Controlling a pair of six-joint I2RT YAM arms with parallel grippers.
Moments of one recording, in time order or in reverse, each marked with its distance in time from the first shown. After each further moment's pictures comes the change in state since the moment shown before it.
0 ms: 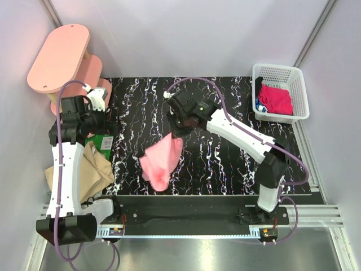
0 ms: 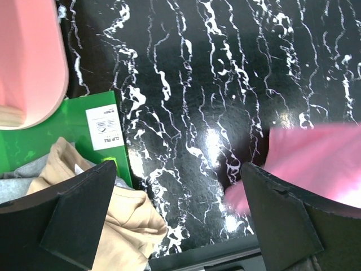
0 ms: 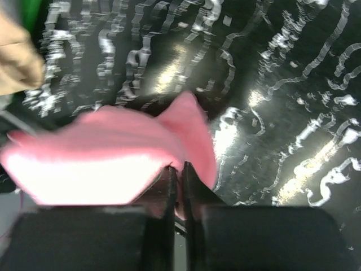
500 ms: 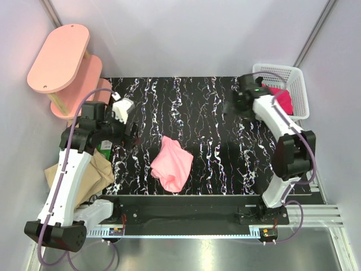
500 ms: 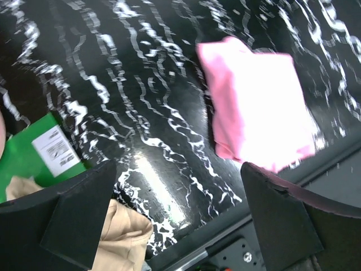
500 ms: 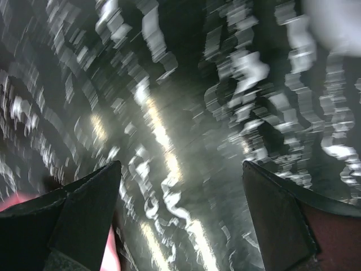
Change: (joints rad) left arm -0.249 -0.053 -0.037 -0.067 0.046 0.098; right arm -0.601 -0.068 -0.303 0.113 0.086 0.098
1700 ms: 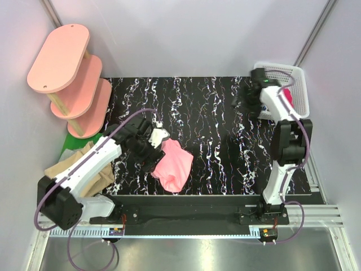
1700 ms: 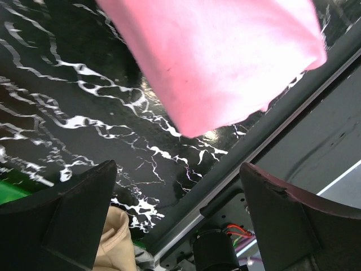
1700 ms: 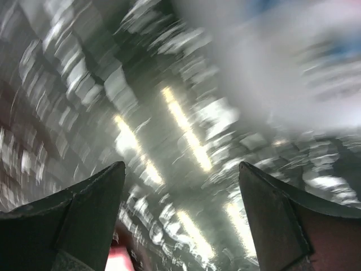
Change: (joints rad) left arm -0.396 0.173 -0.190 -0.032 -0.134 0.046; right arm -0.297 0.236 0.219 -0.066 -0.102 0.039
